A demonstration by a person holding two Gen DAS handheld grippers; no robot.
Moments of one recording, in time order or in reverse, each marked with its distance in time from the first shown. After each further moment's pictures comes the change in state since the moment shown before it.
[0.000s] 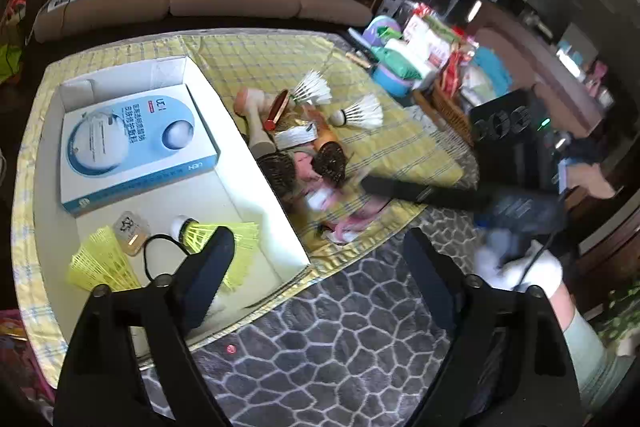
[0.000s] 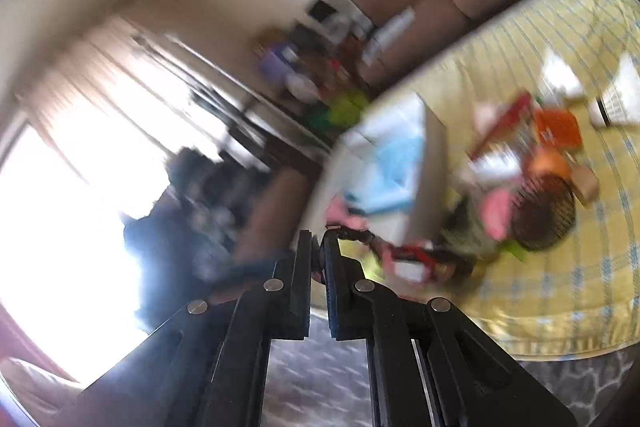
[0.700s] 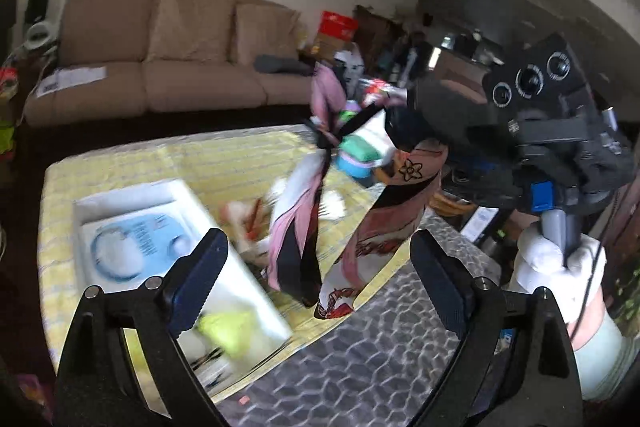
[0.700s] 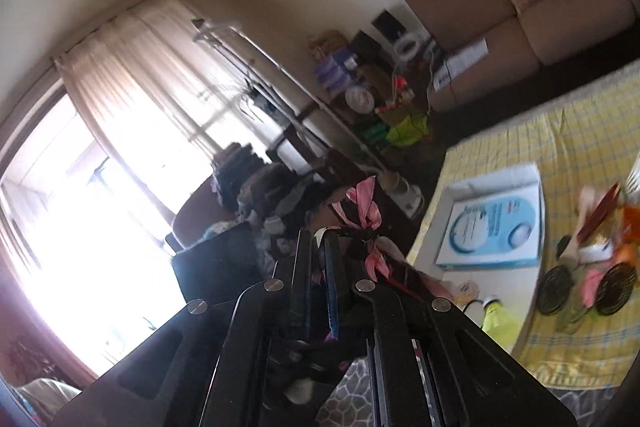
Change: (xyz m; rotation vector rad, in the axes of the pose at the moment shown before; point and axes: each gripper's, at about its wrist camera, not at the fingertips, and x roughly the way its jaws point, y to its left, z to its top) left arm -0.092 -0.014 0.033 0.115 -0.270 -0.037; right arm 0.068 0.122 0.029 -0.116 0.070 0.046
